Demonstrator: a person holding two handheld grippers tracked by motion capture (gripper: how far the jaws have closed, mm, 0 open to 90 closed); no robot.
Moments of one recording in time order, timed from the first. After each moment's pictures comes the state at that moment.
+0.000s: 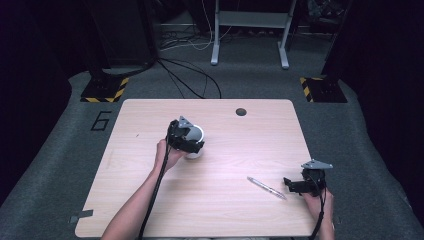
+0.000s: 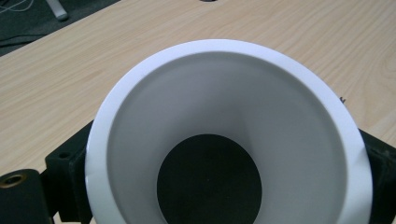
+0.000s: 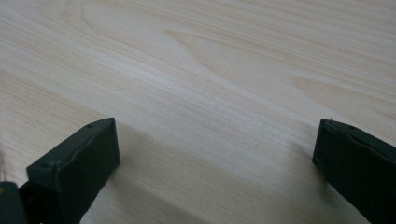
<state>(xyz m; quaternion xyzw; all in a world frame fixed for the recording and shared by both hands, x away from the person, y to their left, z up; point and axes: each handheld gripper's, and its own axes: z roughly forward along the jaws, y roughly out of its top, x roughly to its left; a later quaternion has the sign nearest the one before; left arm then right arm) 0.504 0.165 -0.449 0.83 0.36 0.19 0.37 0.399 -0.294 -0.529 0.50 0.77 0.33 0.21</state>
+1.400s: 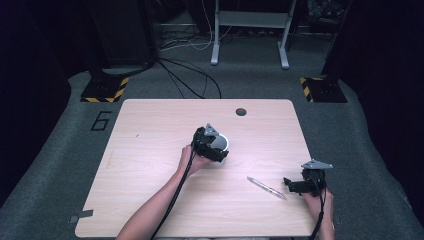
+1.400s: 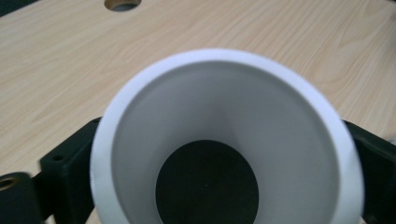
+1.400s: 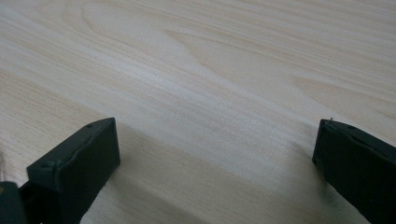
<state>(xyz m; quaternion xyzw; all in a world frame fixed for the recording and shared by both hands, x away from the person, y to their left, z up) 0.499 0.095 -0.470 0.84 0.31 0.14 0.41 0.398 -0.294 -0.529 0.50 0.77 0.33 0.21</state>
